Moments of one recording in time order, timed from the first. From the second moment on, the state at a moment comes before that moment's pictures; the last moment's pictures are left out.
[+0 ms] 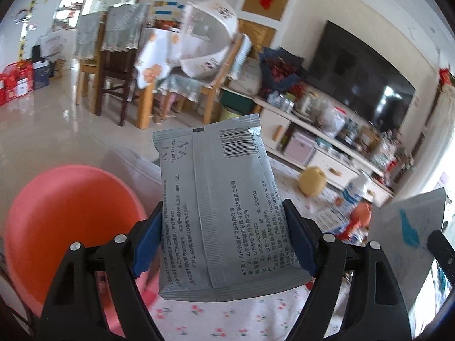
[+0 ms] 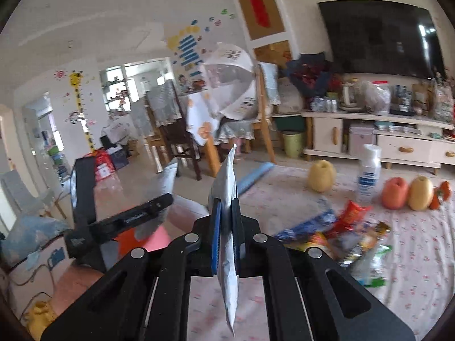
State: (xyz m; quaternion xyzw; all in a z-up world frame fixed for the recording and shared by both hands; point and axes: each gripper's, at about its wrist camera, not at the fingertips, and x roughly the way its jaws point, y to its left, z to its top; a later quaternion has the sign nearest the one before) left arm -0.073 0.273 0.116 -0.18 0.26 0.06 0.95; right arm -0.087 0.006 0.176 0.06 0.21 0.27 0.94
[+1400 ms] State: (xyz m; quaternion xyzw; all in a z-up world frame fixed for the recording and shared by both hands) left arm -0.090 0.382 0.105 -0.21 0.28 0.21 0.91; right arm -0.049 0.149 0.112 0.06 0.30 0.26 0.91
